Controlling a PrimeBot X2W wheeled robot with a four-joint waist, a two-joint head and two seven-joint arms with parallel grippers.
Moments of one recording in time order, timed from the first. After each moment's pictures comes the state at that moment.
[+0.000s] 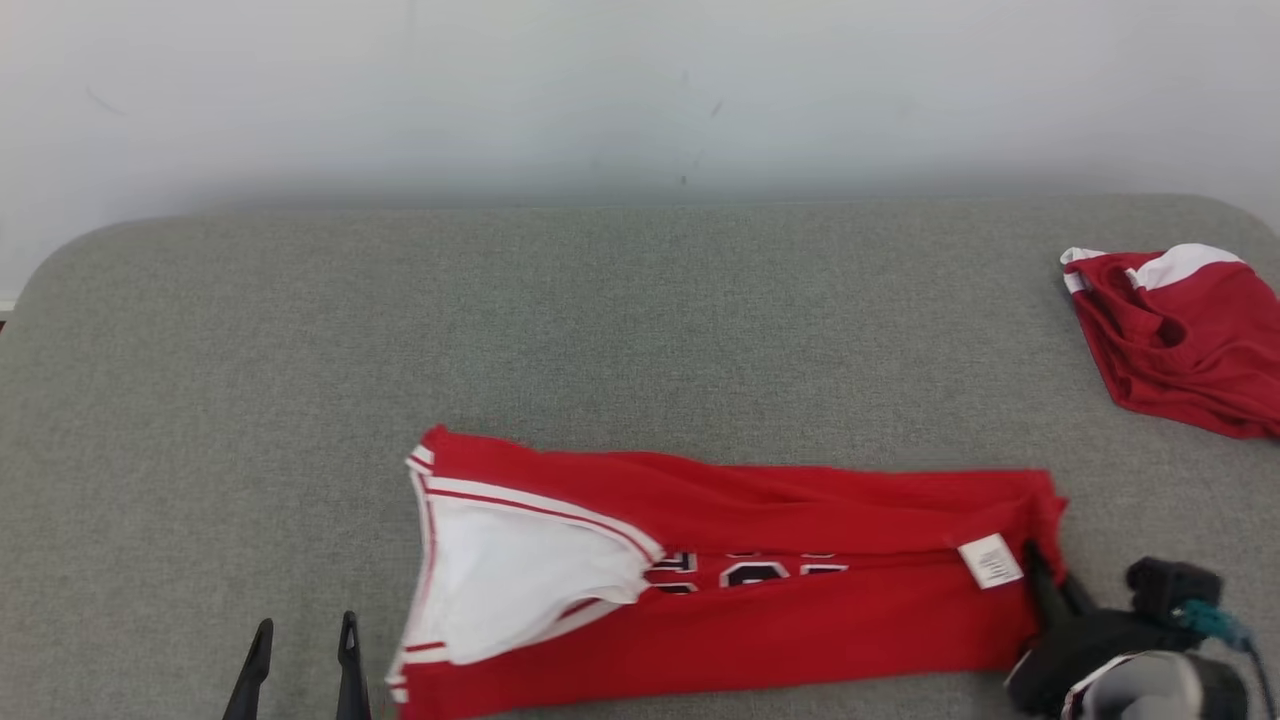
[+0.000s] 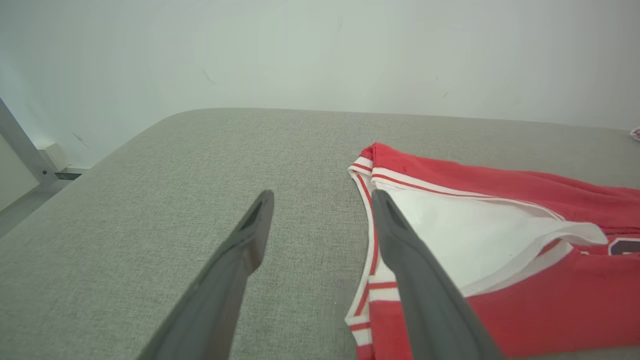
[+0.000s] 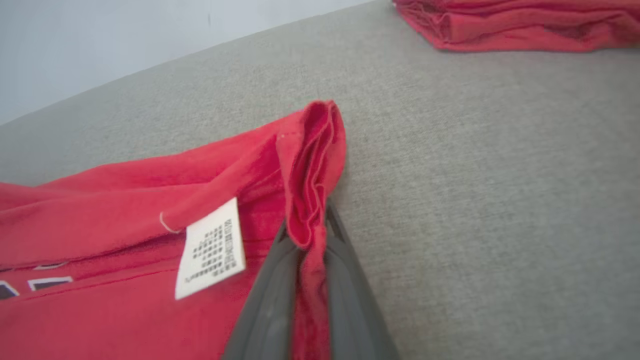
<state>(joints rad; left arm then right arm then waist) 0.08 0.05 0.04 0.15 -0.11 -0.07 -0.26 -0.28 -0.25 0.09 0.80 0.49 0.13 -0.22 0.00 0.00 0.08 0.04</state>
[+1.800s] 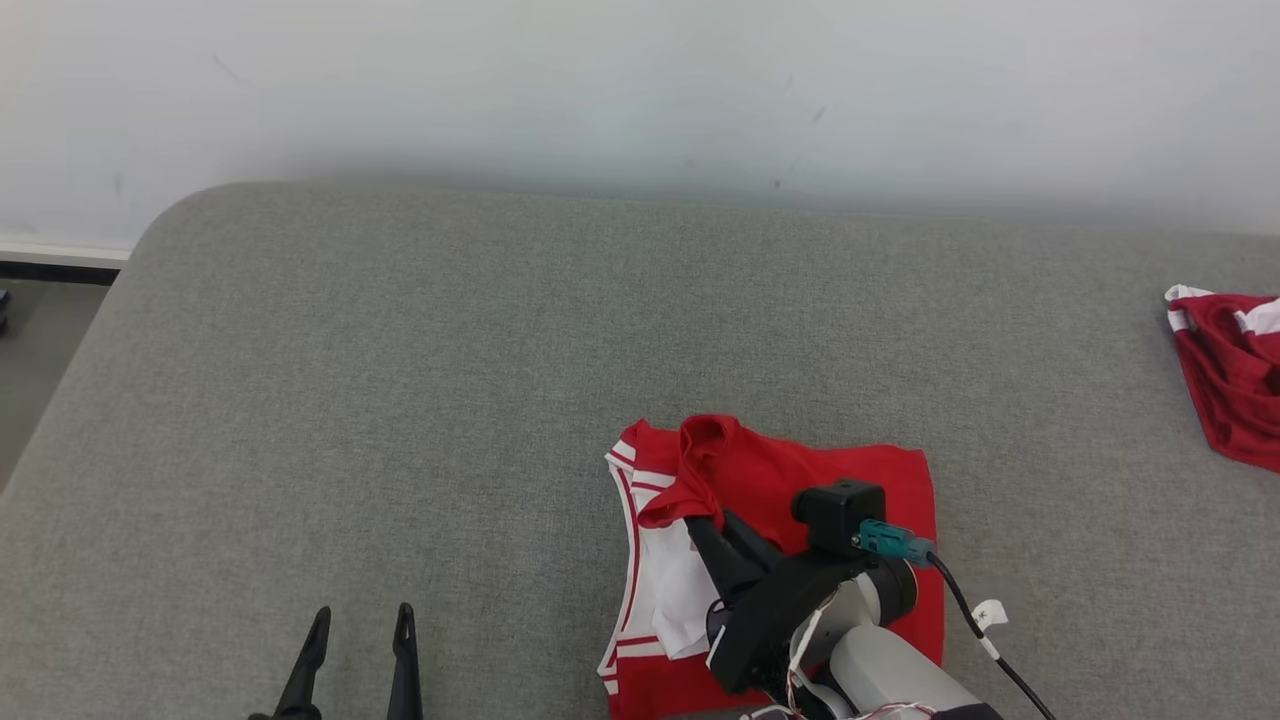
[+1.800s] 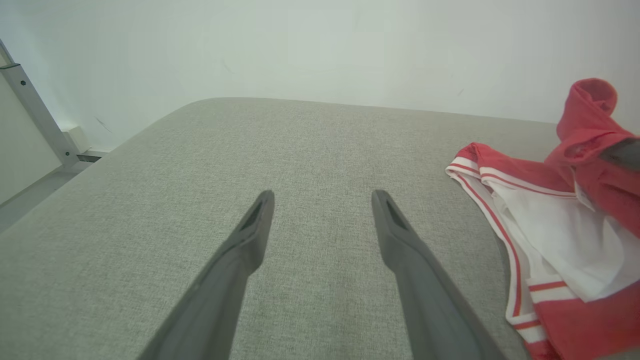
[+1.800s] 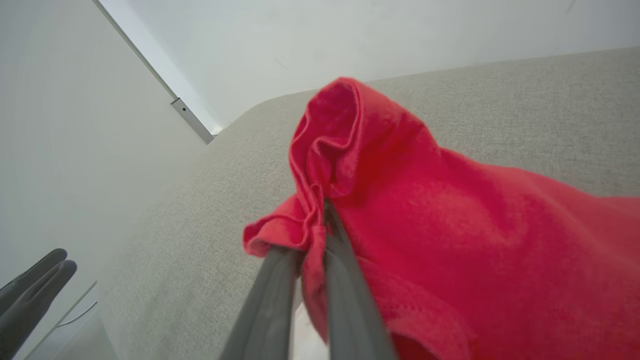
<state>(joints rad) 0.05 0.05 -0.05 0.19 -0.13 -0.04 -0.26 -0.47 -0.05 0.56 0.66 0.60 0.13 -0.14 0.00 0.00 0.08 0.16</state>
